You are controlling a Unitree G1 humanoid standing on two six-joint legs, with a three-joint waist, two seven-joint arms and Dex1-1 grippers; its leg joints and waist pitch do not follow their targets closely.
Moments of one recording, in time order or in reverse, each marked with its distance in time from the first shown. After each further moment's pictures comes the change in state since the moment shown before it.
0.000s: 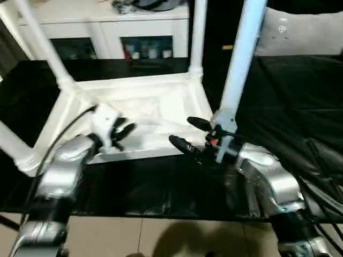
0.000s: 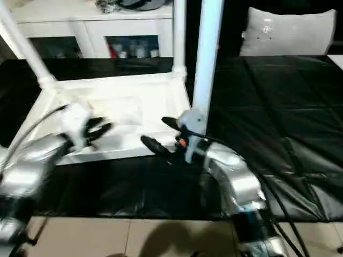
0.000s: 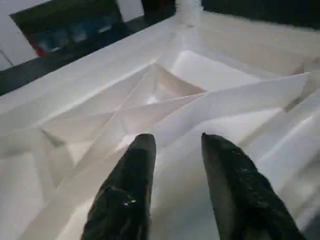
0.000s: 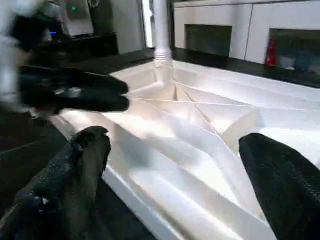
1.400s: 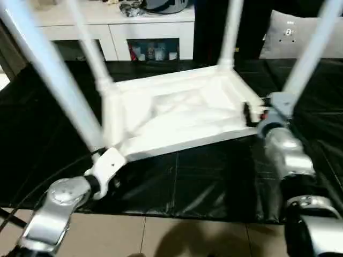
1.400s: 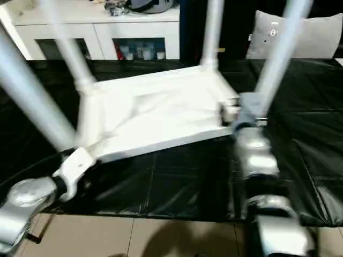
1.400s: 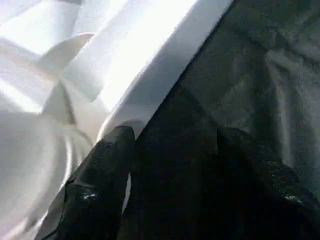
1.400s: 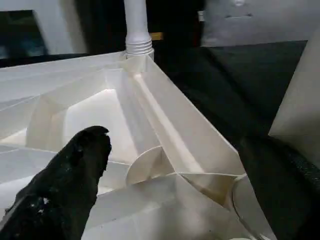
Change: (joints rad) left arm 0.202 0.115 -0.228 -0.134 0.113 0.008 -0.009; right arm -0.239 -0.165 -0.391 0.649 -0.057 -0.277 -0.606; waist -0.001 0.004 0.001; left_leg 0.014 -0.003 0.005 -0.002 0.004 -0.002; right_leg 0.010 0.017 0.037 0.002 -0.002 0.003
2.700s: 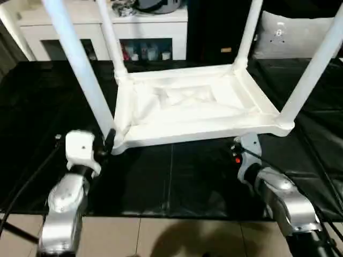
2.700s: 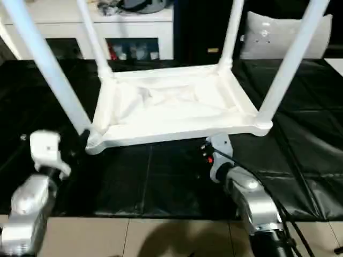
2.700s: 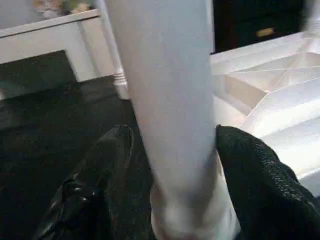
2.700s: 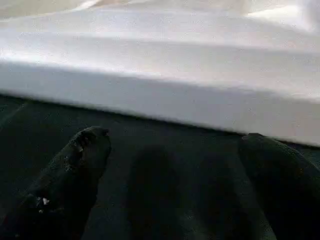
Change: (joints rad) left arm -0.087 -0.189 0.278 0.242 -0.137 -0.393 0.302; right arm 0.418 0.027 0.236 -0.583 0.041 0.295 0.301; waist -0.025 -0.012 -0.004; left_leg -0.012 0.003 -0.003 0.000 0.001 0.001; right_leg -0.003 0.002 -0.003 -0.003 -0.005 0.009
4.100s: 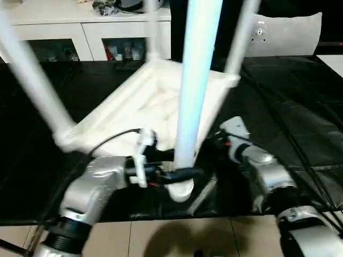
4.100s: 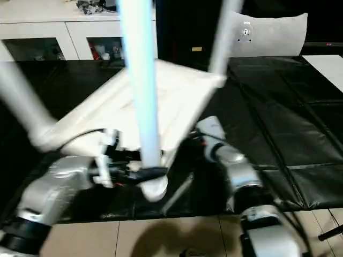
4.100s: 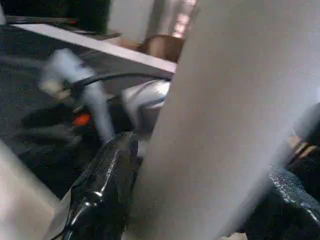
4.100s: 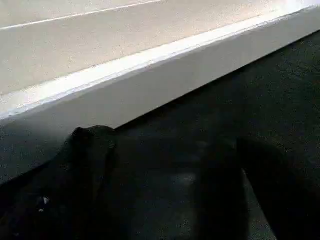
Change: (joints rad) left arm -0.105 0.010 -0.366 -0.242 -0.395 0.487 -0.805; right arm -0.336 0.061 0.103 0.580 -0.200 -0.249 0.078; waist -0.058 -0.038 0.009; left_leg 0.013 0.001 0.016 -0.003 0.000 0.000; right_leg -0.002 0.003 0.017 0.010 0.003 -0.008
